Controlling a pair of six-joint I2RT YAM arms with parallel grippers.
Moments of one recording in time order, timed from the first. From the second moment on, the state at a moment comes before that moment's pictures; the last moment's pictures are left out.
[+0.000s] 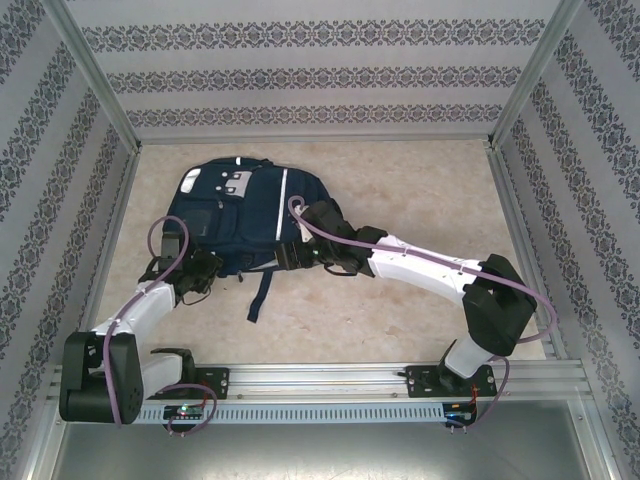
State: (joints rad) left arm -0.05 1.15 0.46 -0.20 0.21 -1.15; right arm 0.88 1.61 1.15 -0.33 -0.14 0.54
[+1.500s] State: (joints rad) left arm -0.41 1.22 0.54 -0.16 -0.03 -1.35; right arm 1.01 2.04 1.34 -0.28 0.19 0.47
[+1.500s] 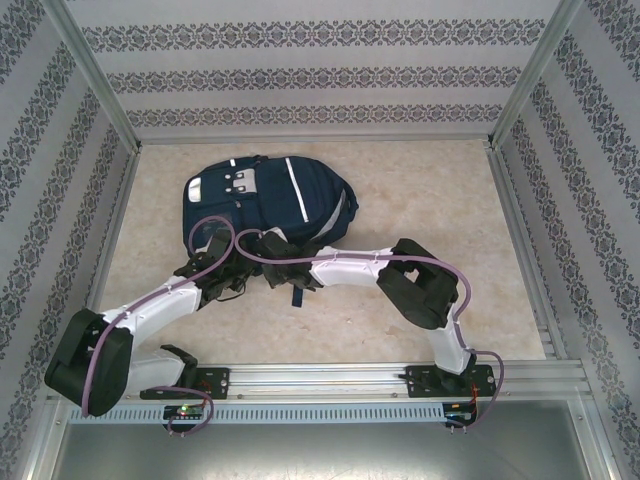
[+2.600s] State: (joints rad) left arm 0.00 1.00 0.56 -0.50 0.20 -1.11; right arm 0.78 1.74 1.00 -0.16 0.13 0.47
